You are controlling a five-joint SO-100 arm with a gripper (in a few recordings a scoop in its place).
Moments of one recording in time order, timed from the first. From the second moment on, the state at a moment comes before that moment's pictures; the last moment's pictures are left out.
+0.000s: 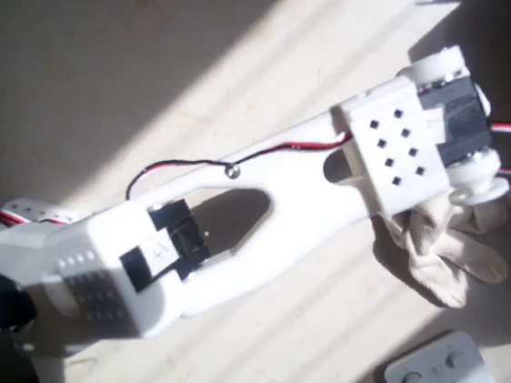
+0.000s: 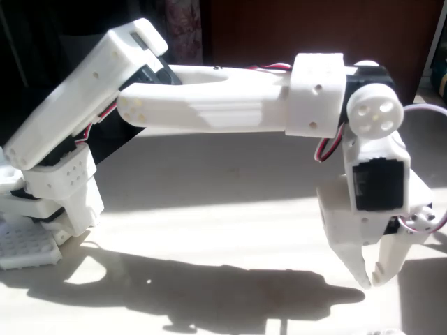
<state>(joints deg) -3.1 39.2 33.5 81.4 -12.7</state>
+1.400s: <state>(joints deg) -0.6 105.3 94.9 58.5 -12.7</state>
